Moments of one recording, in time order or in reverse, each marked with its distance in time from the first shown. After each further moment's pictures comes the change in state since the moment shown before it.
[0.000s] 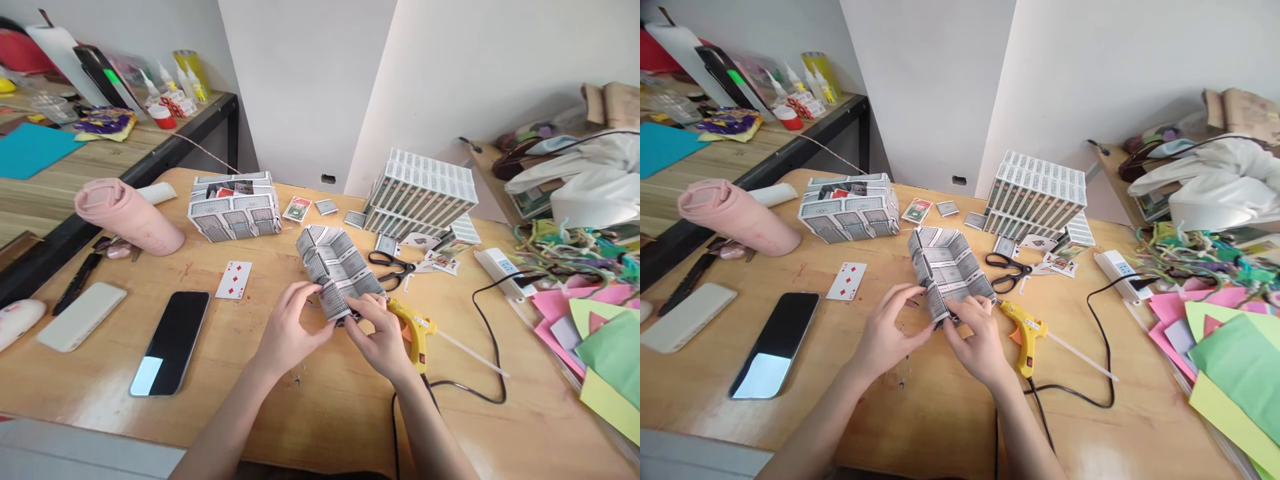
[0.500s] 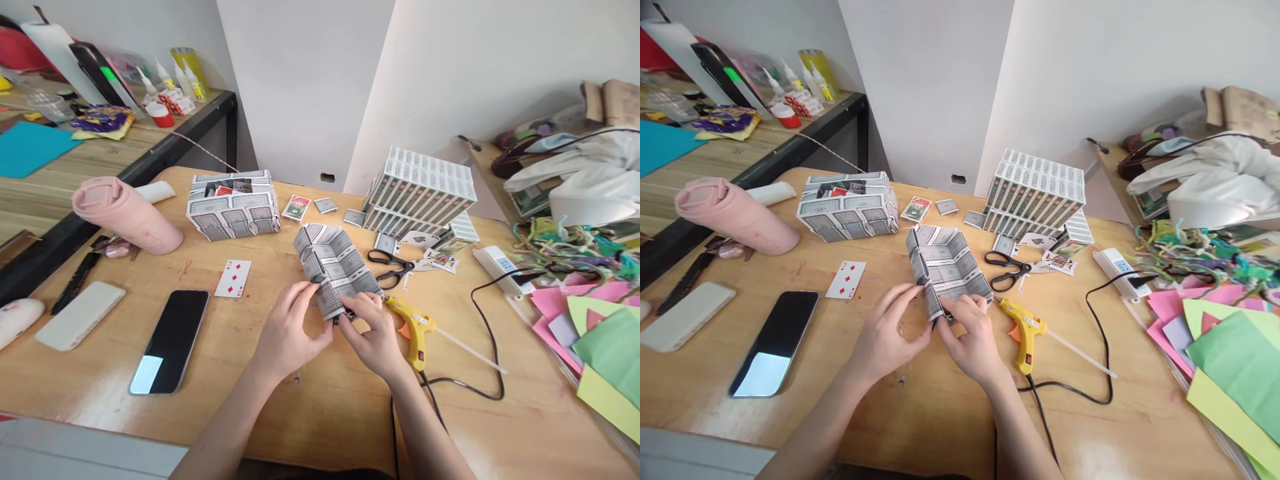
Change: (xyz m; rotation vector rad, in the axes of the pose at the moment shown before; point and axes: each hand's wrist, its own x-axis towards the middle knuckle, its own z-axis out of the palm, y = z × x) left_hand -0.004 0.004 0.000 0.159 0.045 0.093; right_hand 0.002 -0.004 0.004 -0.042 0.004 -0.010
